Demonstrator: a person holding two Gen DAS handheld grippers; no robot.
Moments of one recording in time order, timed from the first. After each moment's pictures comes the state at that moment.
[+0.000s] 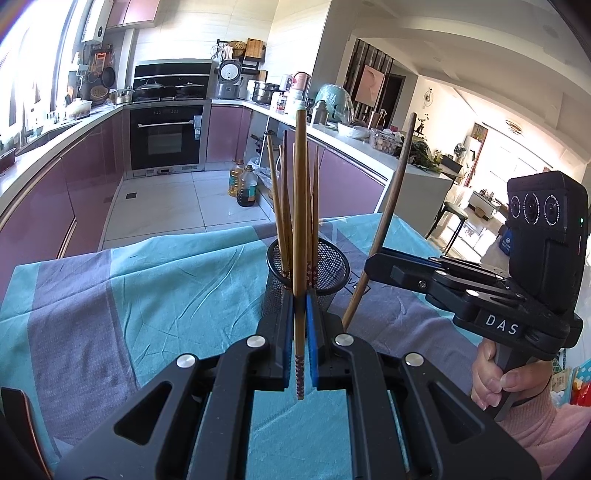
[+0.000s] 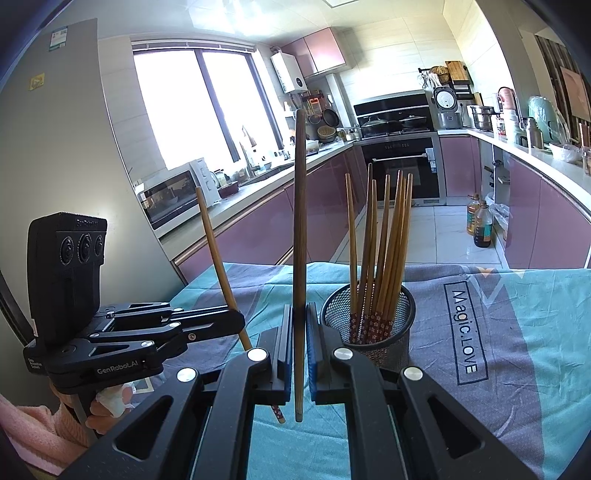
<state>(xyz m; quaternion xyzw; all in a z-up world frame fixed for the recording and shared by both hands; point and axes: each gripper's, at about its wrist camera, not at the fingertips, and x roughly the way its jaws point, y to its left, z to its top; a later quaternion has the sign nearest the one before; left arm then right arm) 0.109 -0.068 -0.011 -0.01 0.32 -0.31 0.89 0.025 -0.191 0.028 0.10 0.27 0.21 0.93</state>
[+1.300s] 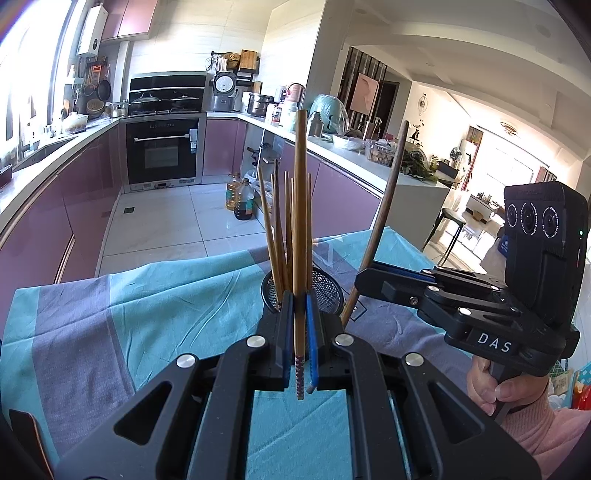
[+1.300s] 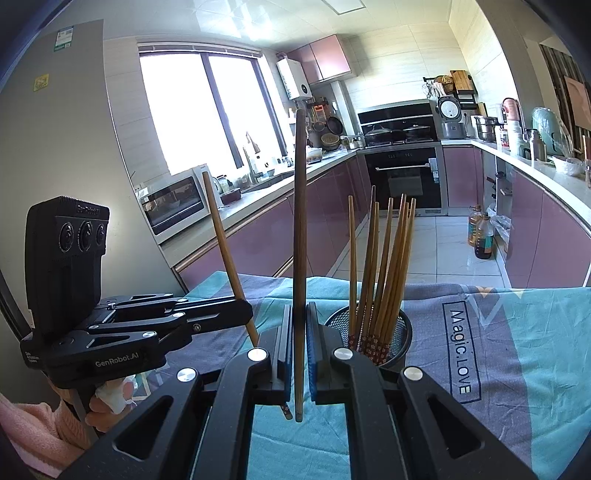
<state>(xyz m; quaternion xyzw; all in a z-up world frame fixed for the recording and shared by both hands) 0.117 -0.078 0.013 0.00 0.30 -0.32 0.90 0.036 -0.190 0.043 0.09 0.26 0.21 0.94</state>
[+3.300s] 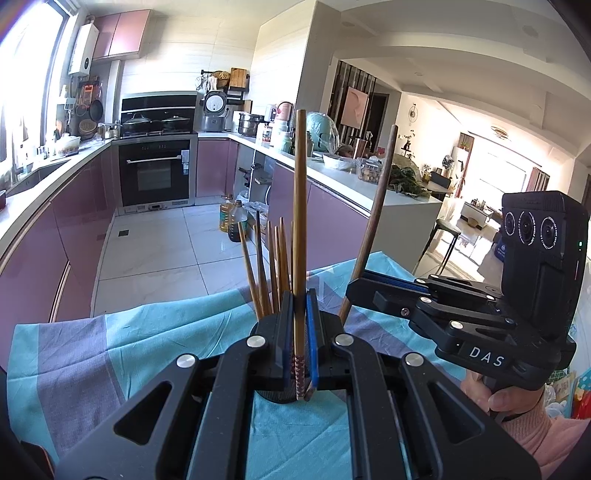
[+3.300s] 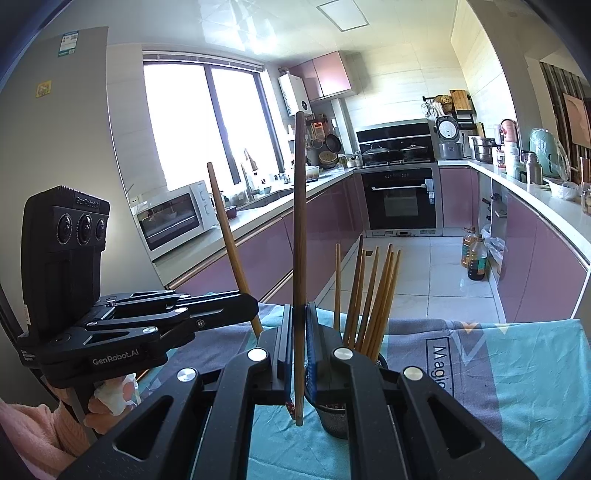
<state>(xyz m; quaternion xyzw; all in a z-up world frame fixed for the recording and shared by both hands) 0.112 -0.089 0.037 0.00 0.26 -0.33 0.91 0.048 -0.204 0.067 0.08 0.22 0.20 0.95</state>
